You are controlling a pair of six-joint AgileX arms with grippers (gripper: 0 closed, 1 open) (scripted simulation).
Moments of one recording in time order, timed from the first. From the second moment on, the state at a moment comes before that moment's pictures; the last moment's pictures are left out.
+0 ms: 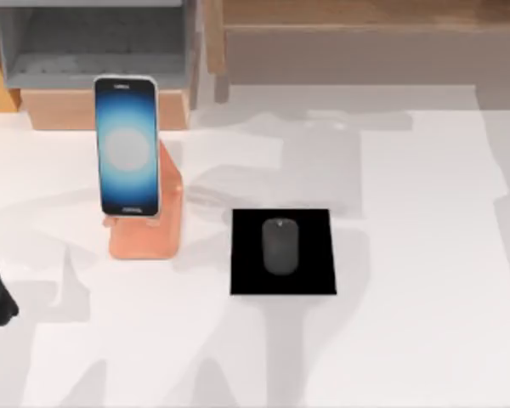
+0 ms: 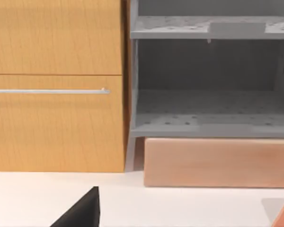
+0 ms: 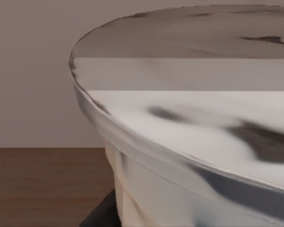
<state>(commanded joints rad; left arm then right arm) 0.00 0.00 0.00 0.00 0.00 0.00 -0.04 1.94 1.37 0.48 -0.01 0.00</state>
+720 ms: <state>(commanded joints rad) 0.00 0.00 0.00 0.00 0.00 0.00 -0.04 1.94 1.37 0.48 -0.01 0.00</state>
